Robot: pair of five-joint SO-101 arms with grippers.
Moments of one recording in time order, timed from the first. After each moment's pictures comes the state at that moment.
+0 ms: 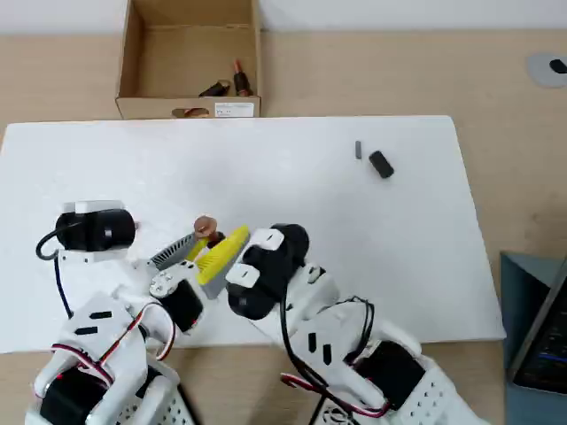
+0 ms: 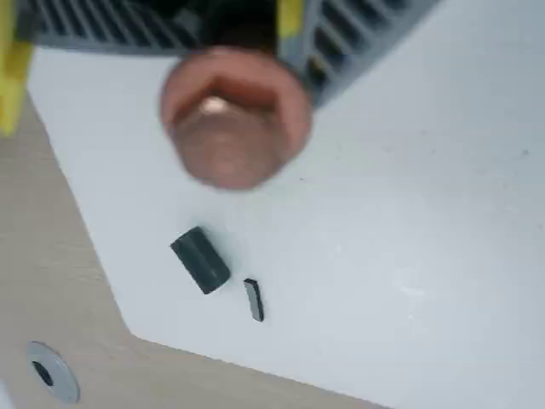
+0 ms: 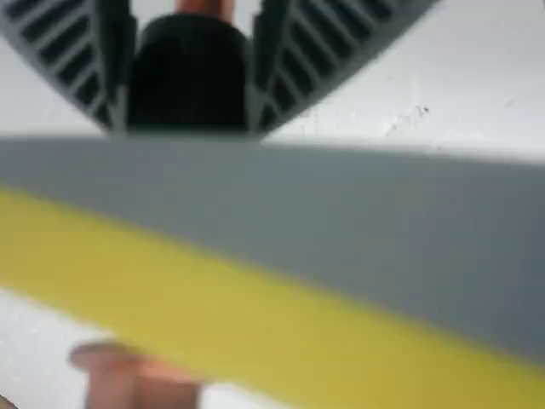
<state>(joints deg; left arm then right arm) 26.7 -104.3 65.3 61.9 25.8 -52.4 -93.5 74.8 48.2 -4.2</state>
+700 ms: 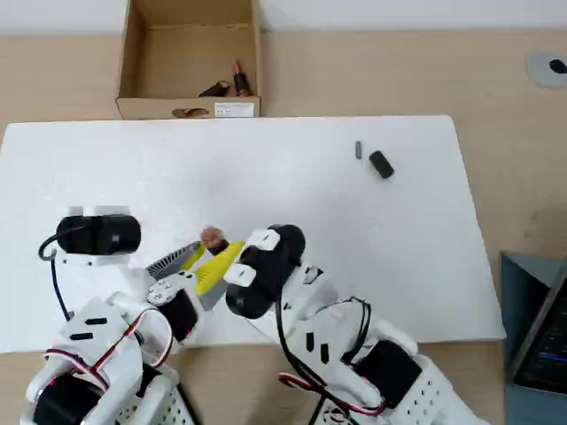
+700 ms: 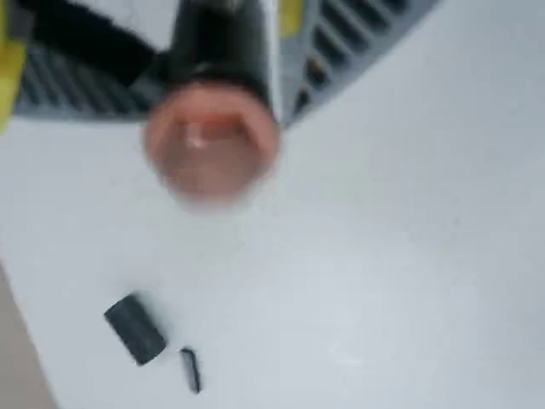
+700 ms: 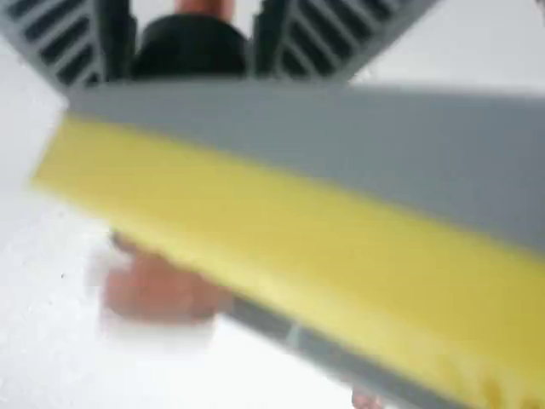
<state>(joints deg) 26.0 -104.2 62.7 71.3 23.5 -52.4 -93.5 76.4 48.2 -4.2</state>
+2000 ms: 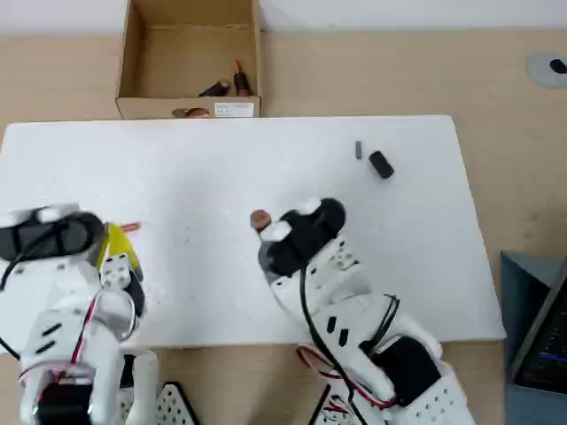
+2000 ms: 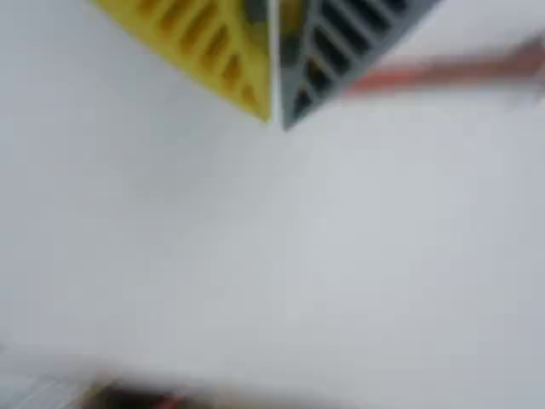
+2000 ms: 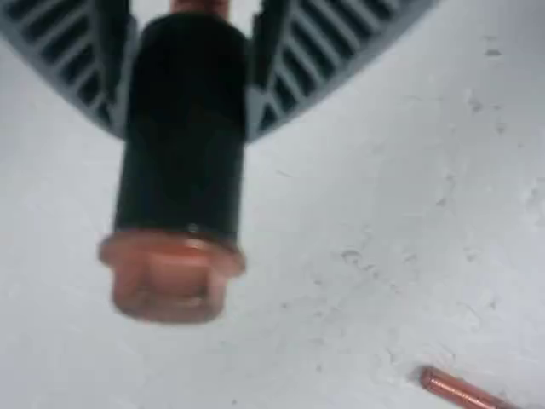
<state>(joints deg) -8.2 -104.3 64.9 72.0 -4.0 -38.9 -90.0 67.3 61.1 -7.1</state>
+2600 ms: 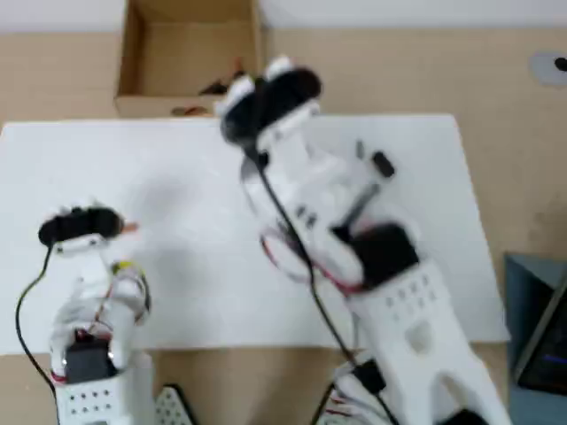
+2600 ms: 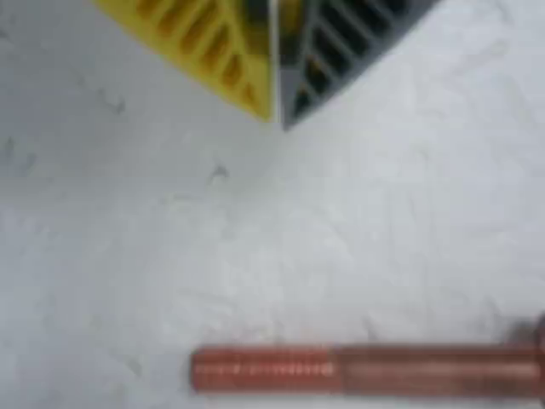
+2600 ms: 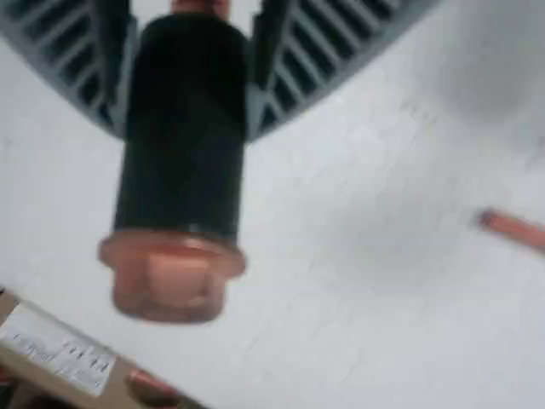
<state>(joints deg) -12.5 -104.0 91.3 67.0 -5.3 -33.8 -36.8 18.5 62.0 -7.1</state>
